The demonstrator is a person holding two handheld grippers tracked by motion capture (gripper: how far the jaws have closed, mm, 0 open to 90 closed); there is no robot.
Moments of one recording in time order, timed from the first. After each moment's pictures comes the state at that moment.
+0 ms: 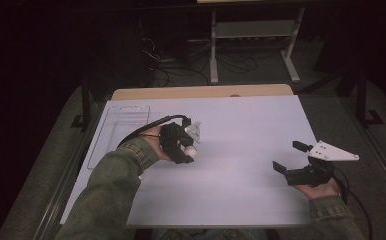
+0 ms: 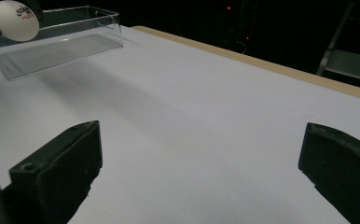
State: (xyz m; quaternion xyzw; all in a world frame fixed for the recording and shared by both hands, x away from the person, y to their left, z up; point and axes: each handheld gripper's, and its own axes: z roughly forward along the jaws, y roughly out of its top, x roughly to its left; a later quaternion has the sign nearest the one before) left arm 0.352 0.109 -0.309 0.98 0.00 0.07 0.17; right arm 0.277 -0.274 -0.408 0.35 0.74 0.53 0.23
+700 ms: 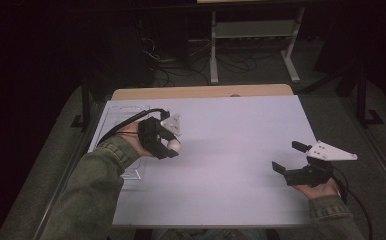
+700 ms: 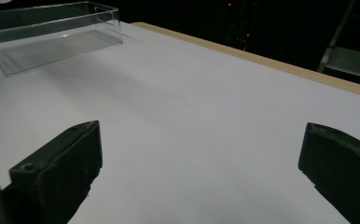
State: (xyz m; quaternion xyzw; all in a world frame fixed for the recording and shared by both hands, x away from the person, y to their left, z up) left arm 0.347 0.154 -0.285 0.98 0.04 0.10 0.19; right arm 0.278 -0.273 -0.409 0.35 0.74 0.52 0.23
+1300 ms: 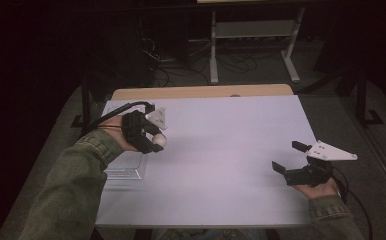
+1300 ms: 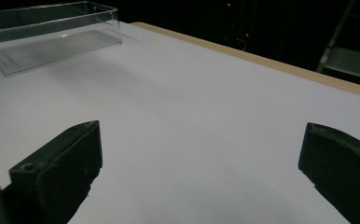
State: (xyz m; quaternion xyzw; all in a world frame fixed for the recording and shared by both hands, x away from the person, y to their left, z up) left arm 0.346 0.180 -0.262 0.98 0.05 0.11 0.16; right arm 0.279 -0.273 -0.409 0.35 0.74 0.52 0.23
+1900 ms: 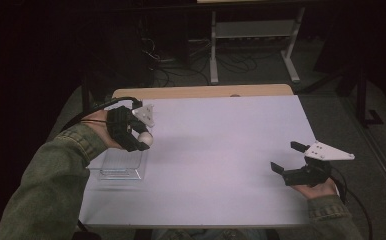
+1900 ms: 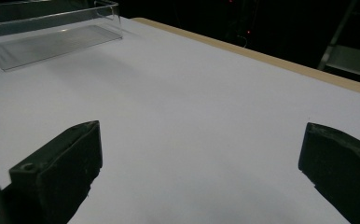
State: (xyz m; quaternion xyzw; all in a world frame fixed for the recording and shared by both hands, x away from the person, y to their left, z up) left arm 0.342 0.202 -0.237 0.99 0.05 0.10 0.12; right arm 0.280 -0.270 -0.410 0.35 0.75 0.51 0.23
